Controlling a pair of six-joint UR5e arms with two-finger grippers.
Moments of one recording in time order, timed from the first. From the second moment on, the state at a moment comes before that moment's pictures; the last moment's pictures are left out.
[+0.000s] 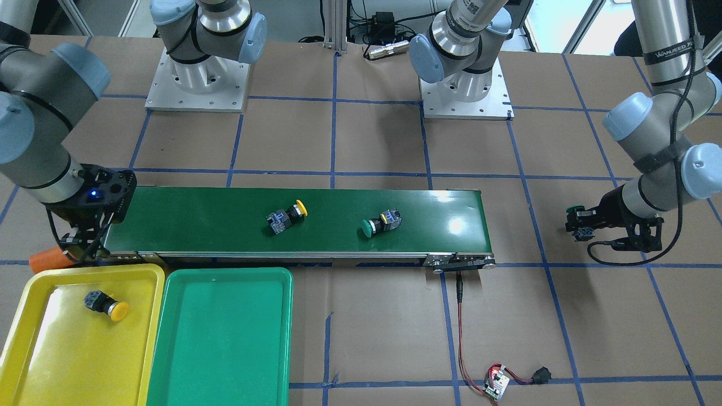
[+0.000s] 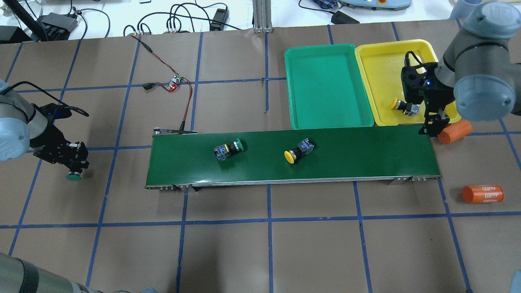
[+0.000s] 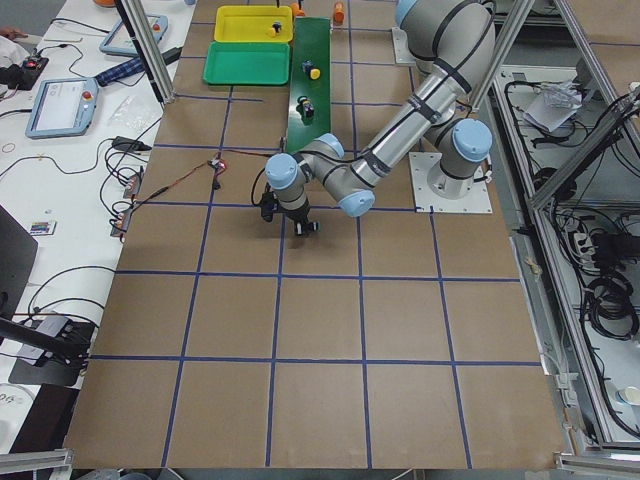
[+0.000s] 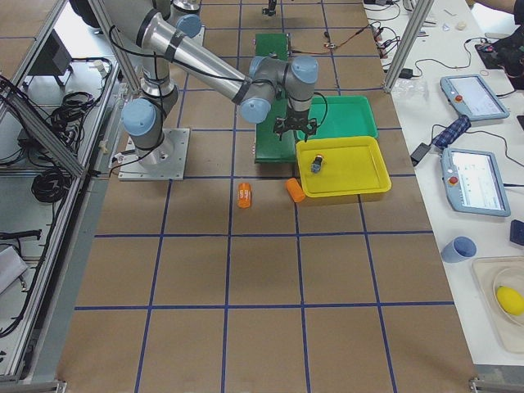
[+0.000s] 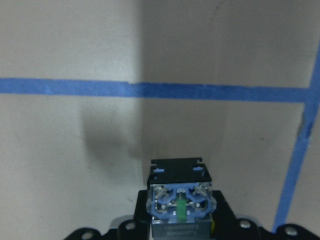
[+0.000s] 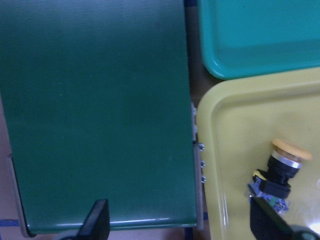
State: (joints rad) left arm -1.01 -1.88 -1.90 -1.11 1.62 0.56; right arm 1.29 -1.39 1.93 -2.12 -1.60 -1.84
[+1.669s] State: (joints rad) left arm -1.59 -1.72 -1.99 -1.10 1.56 1.41; right arm 1.55 -1.39 2.03 -2.32 -1.59 -1.85
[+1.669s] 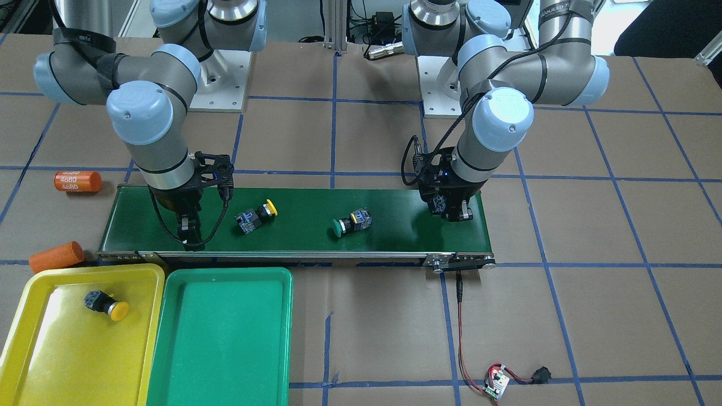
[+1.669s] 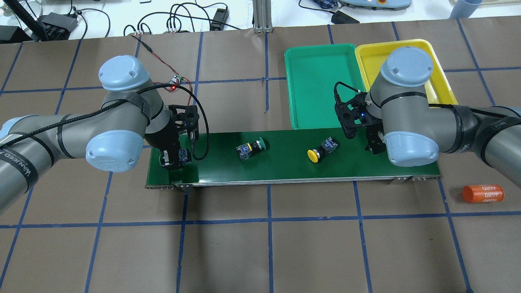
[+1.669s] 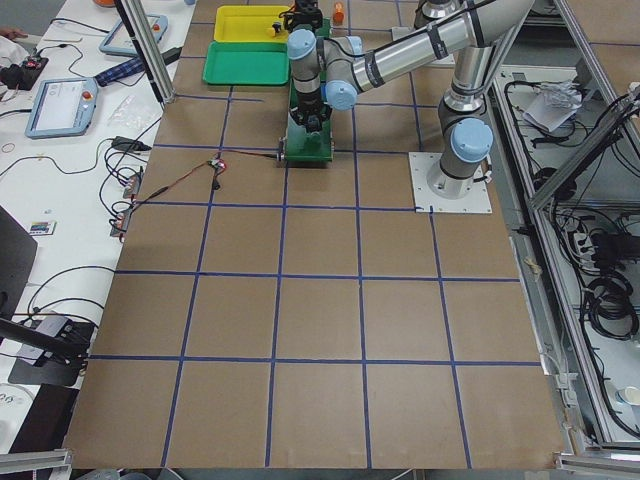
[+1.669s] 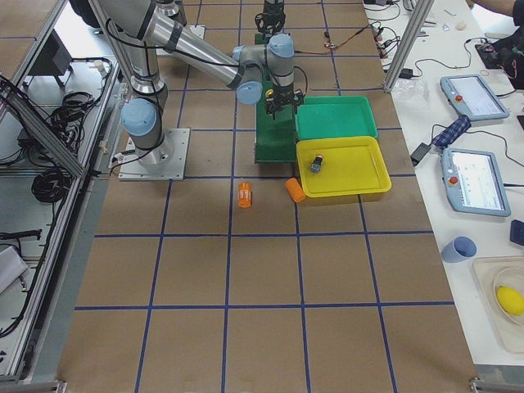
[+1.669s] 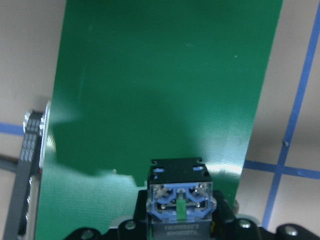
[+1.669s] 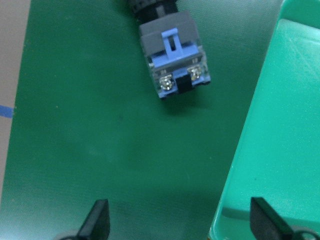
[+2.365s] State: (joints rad) left arm -1.61 -1.73 -1.98 -1.04 1.51 1.39; right arm 1.64 -1.36 2.03 -2.35 -1.61 -1.75
